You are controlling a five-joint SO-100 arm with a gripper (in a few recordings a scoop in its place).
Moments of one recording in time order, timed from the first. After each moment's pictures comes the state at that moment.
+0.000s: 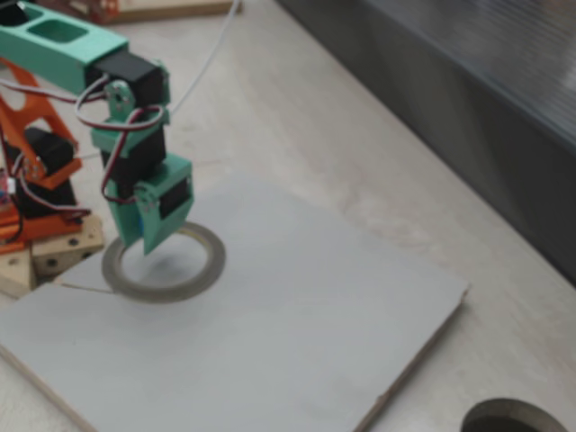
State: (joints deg) arm -5.3 111.2 121.9 81.4 102.5
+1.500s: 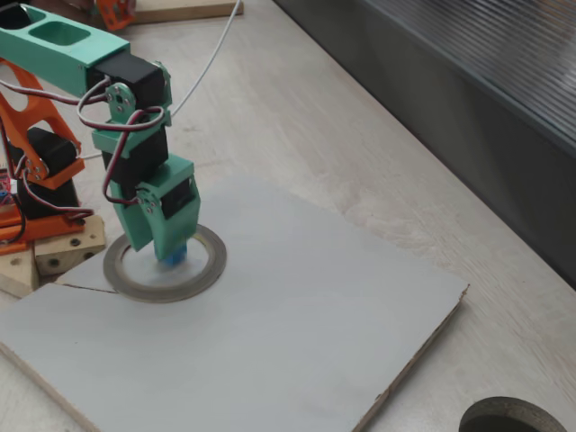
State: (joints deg) arm -5.1 111.2 122.3 82.5 102.5
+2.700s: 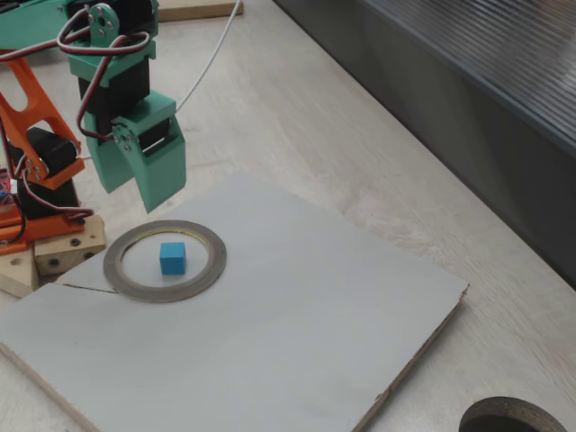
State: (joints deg) arm -5.1 111.5 98.7 113.9 102.5
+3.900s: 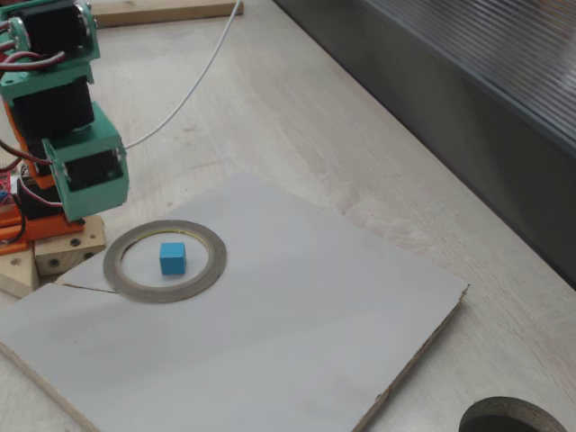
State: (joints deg) arm 22.3 111.5 97.7 105.4 102.4
